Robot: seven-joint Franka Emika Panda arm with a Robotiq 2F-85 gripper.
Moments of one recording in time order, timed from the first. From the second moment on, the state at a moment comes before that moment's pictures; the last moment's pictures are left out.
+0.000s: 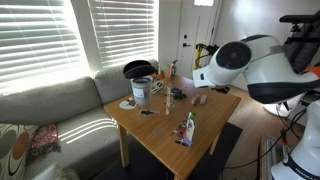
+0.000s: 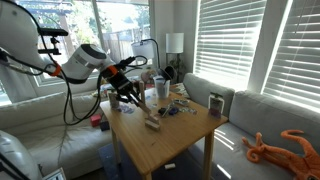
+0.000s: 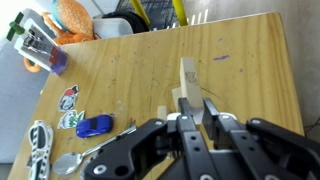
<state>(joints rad) 0.23 -0.39 0.17 -2.43 -0.84 1.83 -0.67</state>
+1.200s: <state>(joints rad) 0.24 -0.63 -0.09 -2.33 -0.40 2.11 -0.78</state>
